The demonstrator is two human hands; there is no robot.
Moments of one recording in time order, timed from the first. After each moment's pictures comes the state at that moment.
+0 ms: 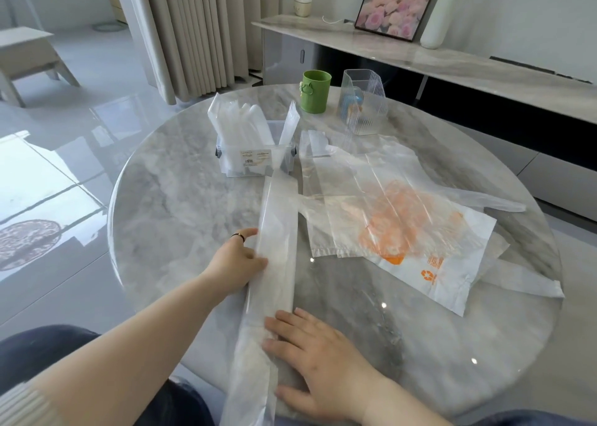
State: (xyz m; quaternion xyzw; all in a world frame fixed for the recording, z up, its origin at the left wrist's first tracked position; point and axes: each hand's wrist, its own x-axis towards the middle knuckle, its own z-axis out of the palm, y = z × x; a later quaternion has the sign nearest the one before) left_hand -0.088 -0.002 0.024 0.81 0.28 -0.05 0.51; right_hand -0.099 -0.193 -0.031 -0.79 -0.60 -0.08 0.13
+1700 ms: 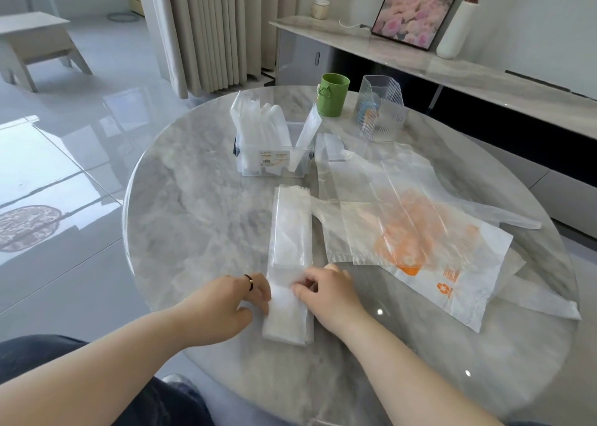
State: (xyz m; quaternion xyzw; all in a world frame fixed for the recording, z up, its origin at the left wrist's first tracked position) left_hand -0.141 0.027 0.022 0.92 0.00 -0.15 0.36; right_hand -0.054 -0.136 0.027 -0.91 -0.26 0.20 0.26
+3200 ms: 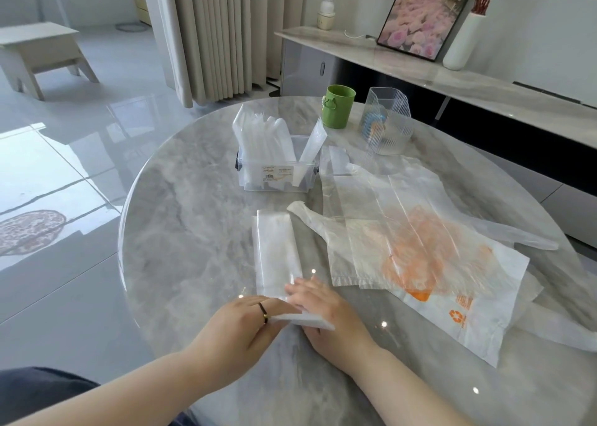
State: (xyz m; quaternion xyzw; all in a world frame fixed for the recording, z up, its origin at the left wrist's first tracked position) left_hand -0.136 0.006 0.005 0.91 -0.09 0.16 0.37; right_hand -0.034 -0.134 -0.022 -0.82 -0.51 0.01 0.27
